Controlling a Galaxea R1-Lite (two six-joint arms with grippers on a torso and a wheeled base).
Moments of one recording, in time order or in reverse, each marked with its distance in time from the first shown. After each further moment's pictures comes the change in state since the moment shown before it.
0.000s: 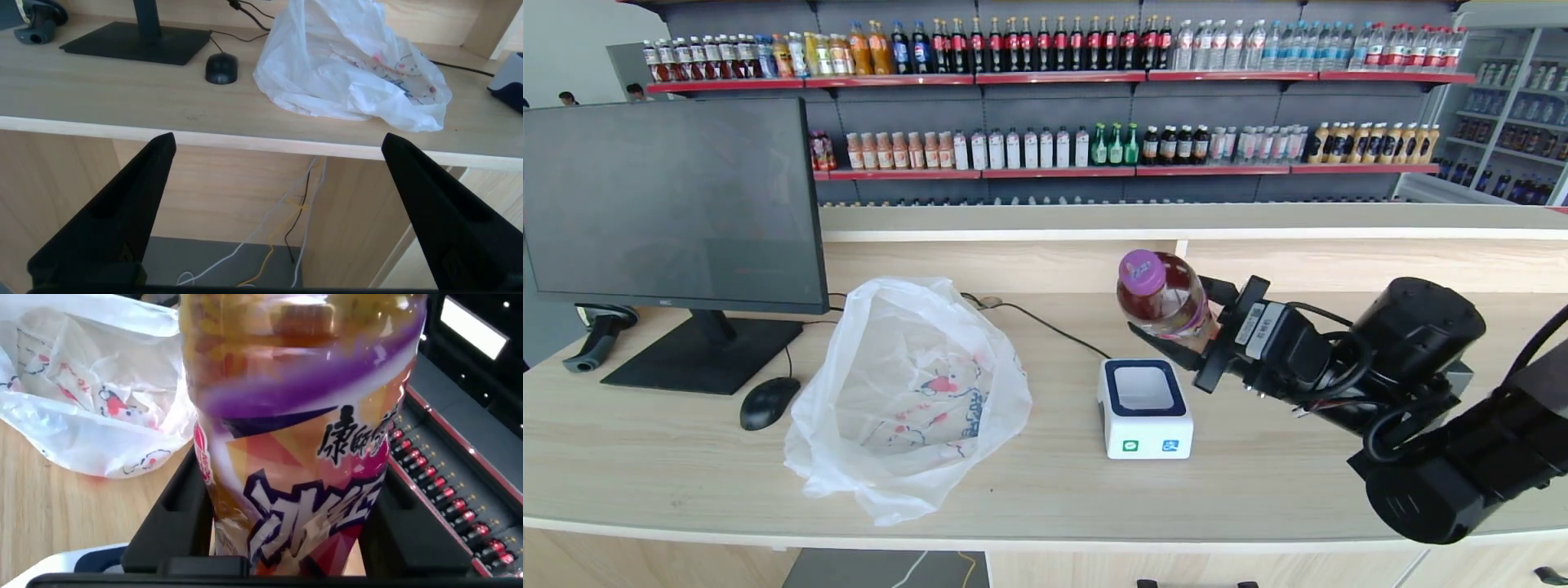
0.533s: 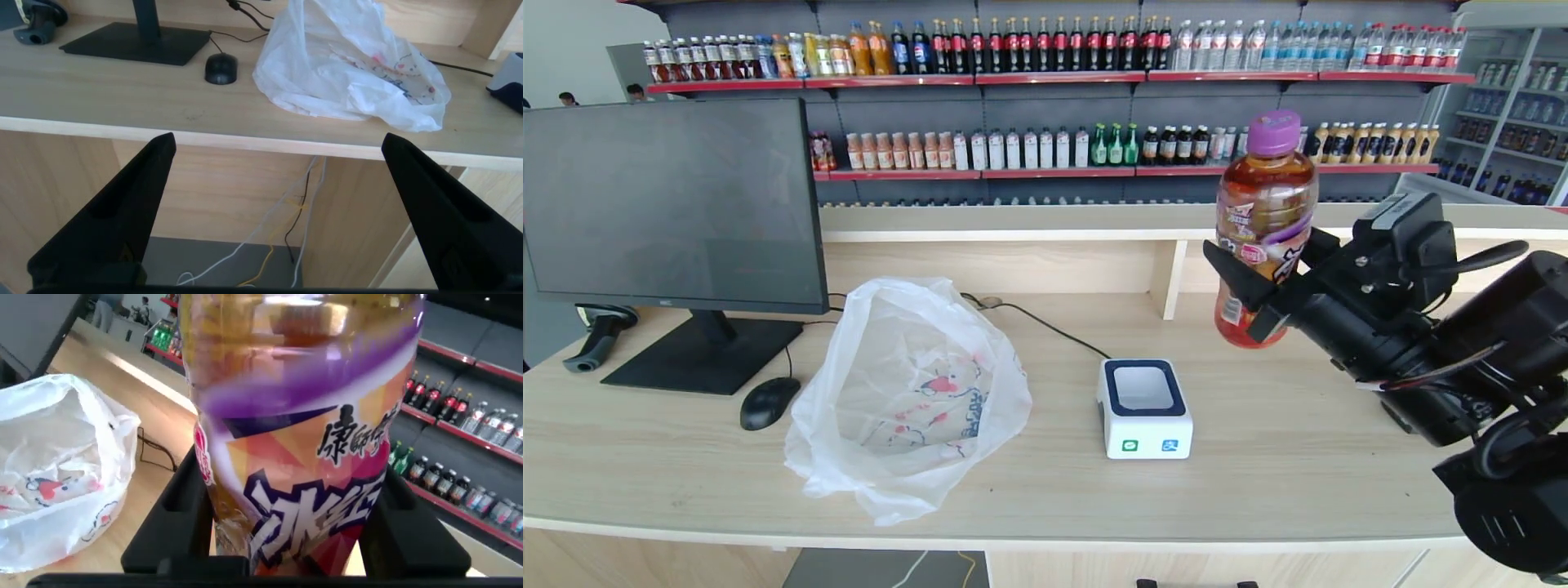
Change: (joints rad) left arm 0.000 0.000 0.000 0.000 0.000 0.000; right arm 0.008 -0.192 0.082 0.000 -0.403 0.395
